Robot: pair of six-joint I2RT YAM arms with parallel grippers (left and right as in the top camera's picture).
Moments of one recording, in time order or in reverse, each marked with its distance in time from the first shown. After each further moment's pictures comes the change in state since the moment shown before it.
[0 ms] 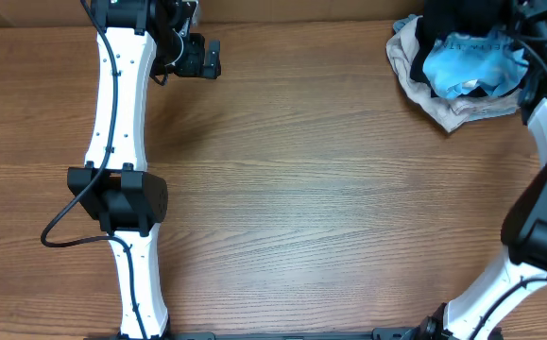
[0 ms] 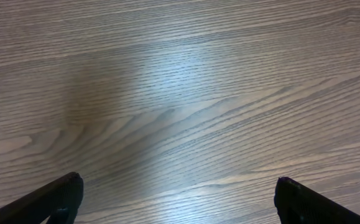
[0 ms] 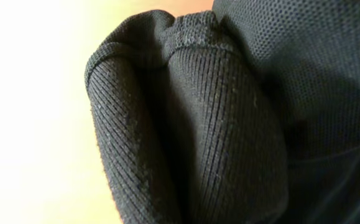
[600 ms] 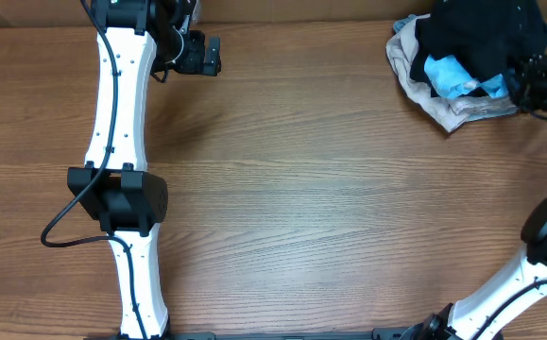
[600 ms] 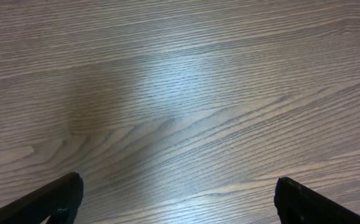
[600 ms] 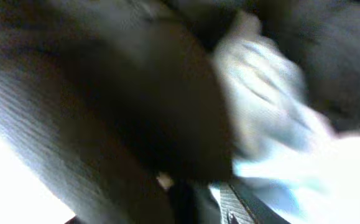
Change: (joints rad) left arm 0.000 0.000 0.000 0.033 0.000 0.000; right arm -0.181 0.031 0.009 -0.667 -0.219 -0.285
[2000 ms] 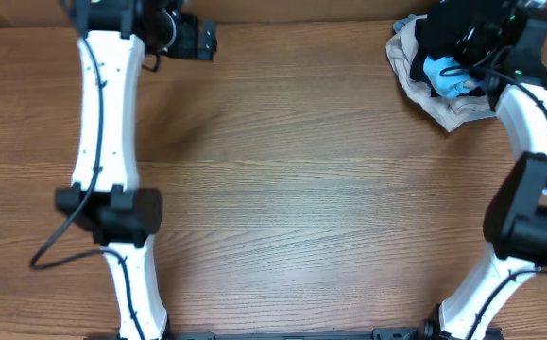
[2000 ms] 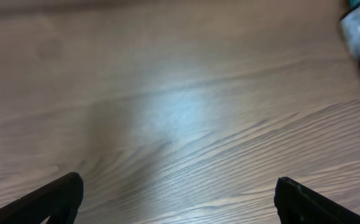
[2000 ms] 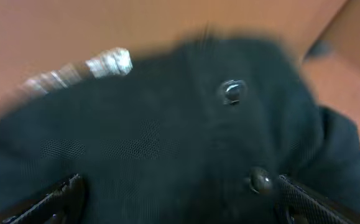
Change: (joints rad) left arm 0.000 -0.121 0.040 0.036 0.000 -0.001; right arm 0.336 -0.001 0.053 0.124 0.900 -0.890
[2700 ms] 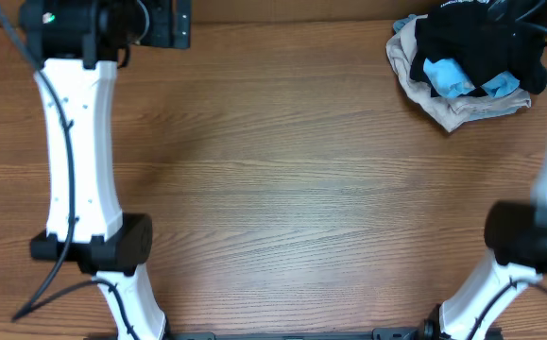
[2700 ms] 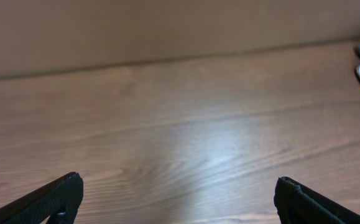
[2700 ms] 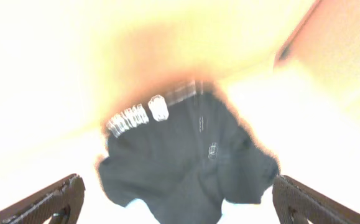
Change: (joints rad) left arm -0.002 -0.181 0.016 0.008 -0.184 0.000; right arm -0.001 -0.053 0.776 -0.962 -0.021 0.027
